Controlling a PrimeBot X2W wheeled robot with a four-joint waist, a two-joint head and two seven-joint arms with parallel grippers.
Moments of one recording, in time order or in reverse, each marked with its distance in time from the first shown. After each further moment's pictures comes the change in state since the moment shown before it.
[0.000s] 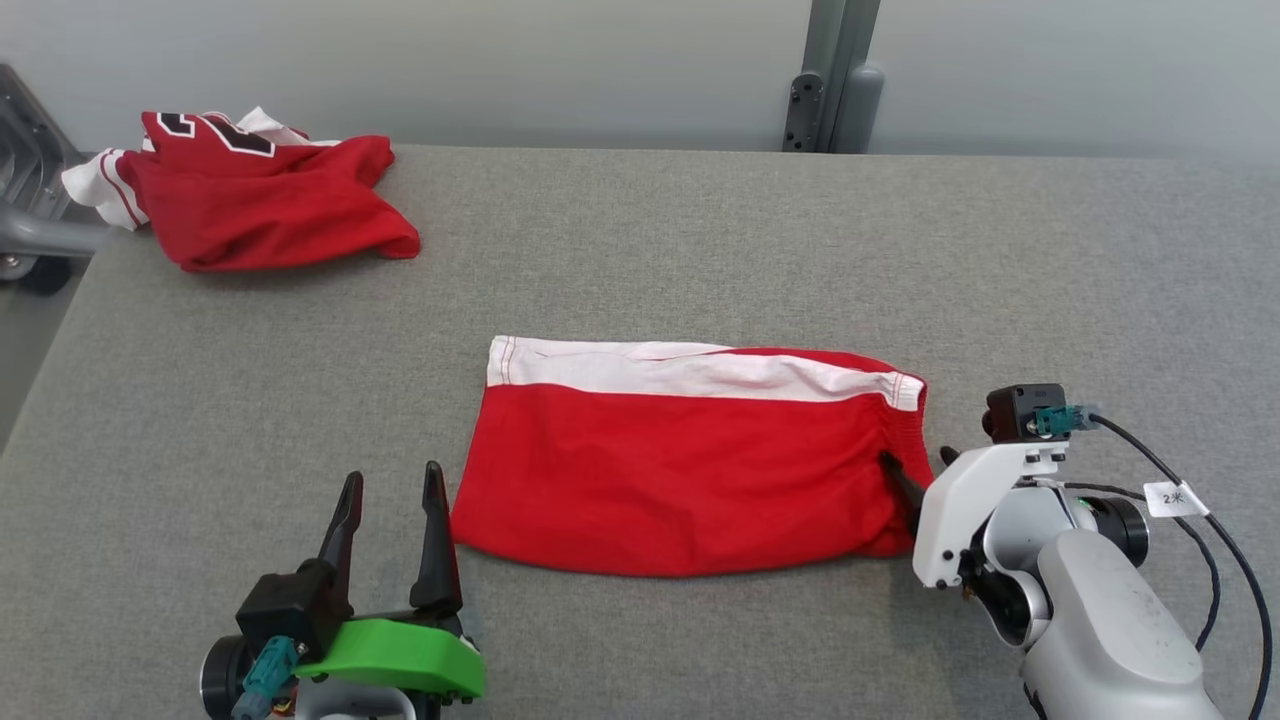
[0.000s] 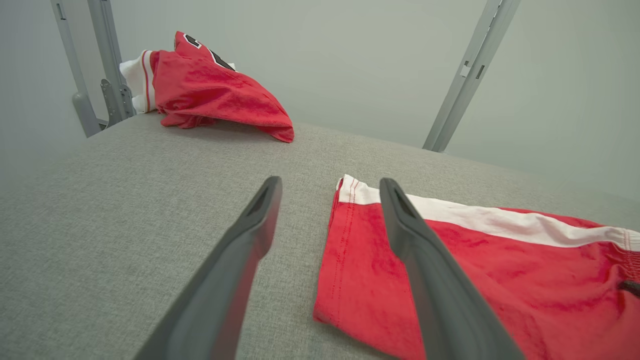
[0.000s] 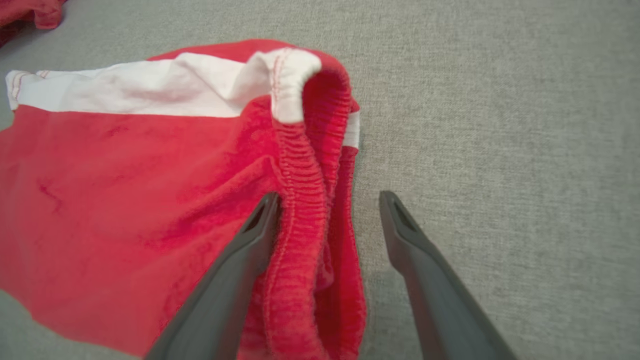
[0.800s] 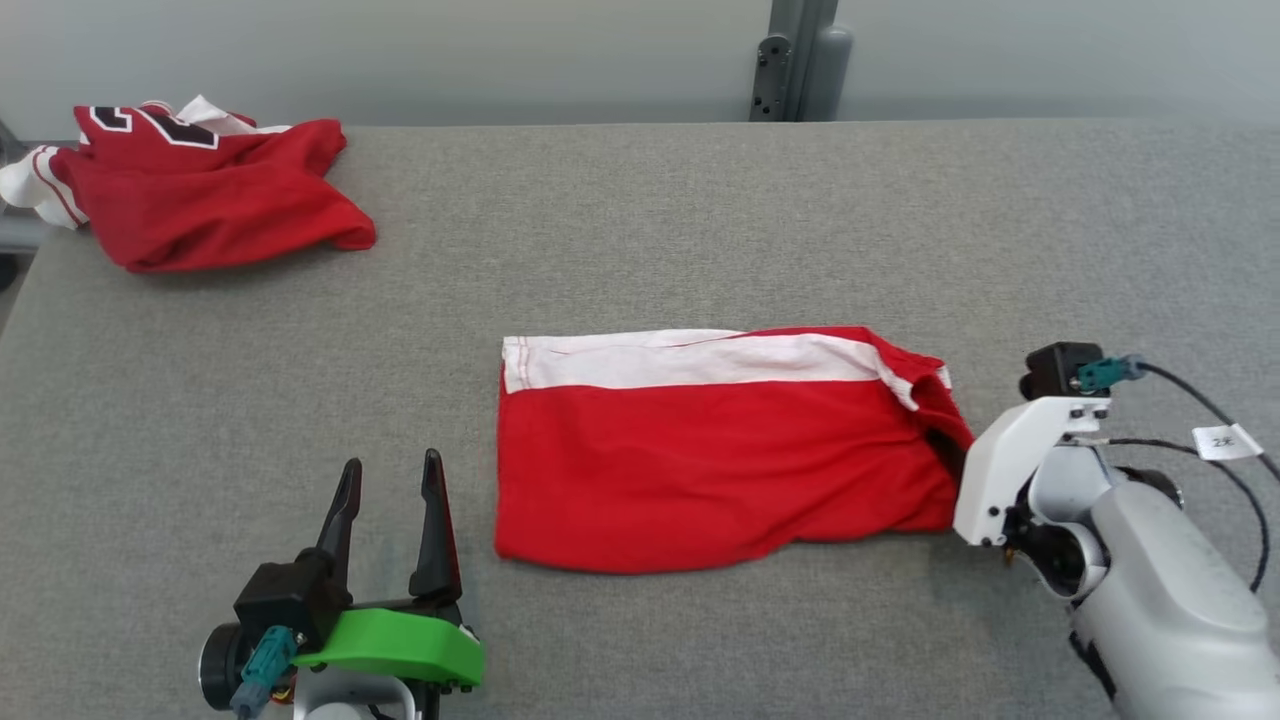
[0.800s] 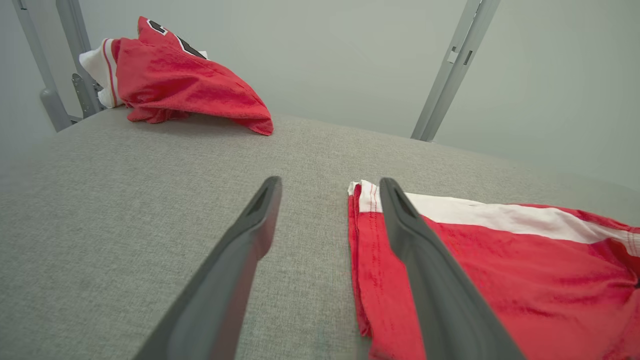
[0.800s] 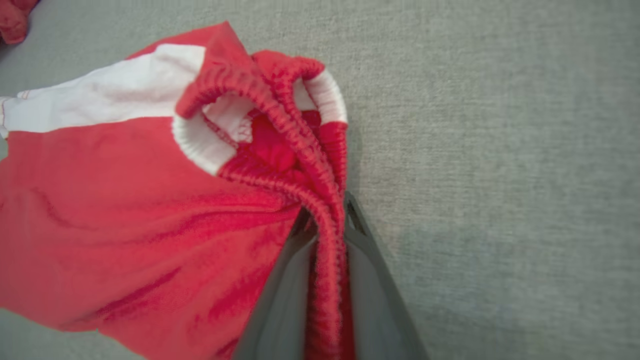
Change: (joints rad) left arm -0.017 -0.009 0.015 0.004 0.015 -0.013 0.000; right arm -0.090 -0.118 0.114 0.064 0.257 0.001 0.091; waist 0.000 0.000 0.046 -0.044
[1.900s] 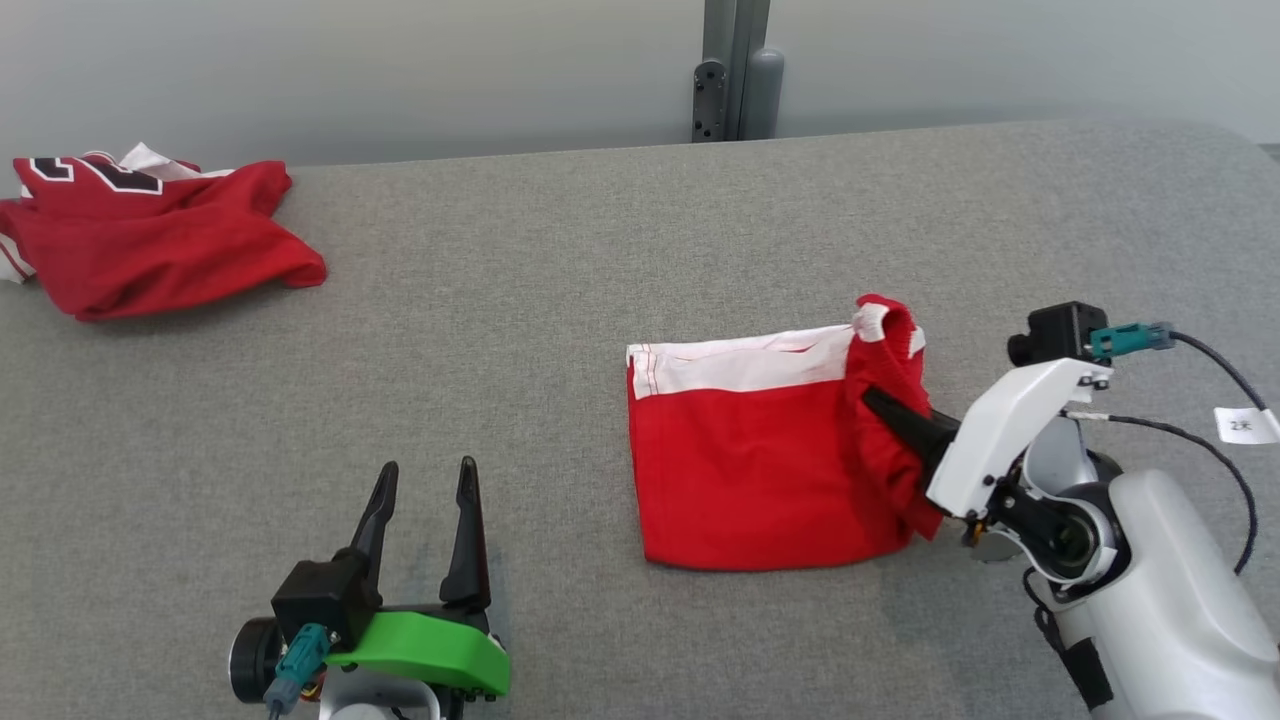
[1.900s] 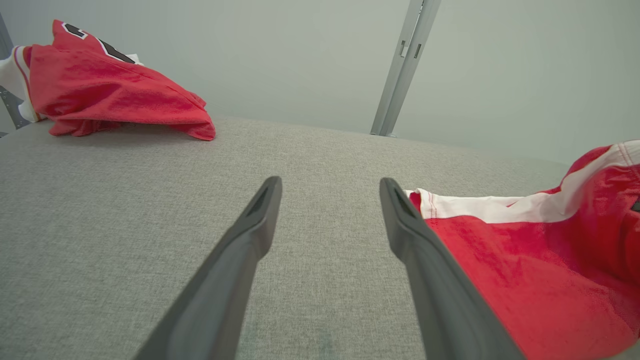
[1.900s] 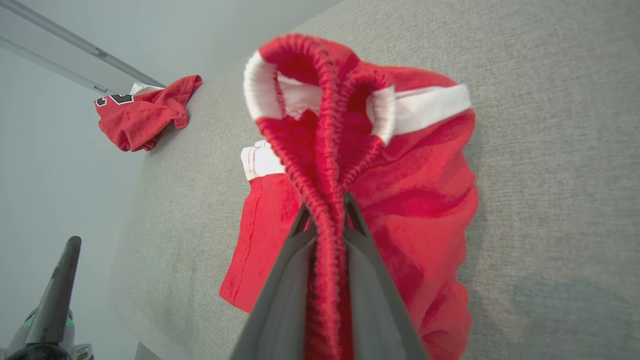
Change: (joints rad) left arm -0.010 -0.001 -0.049 0.026 0.009 -0.013 0.000; right arm 0.097 0.032 -0.069 -0.376 0.251 -0.001 0.204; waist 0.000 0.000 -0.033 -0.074
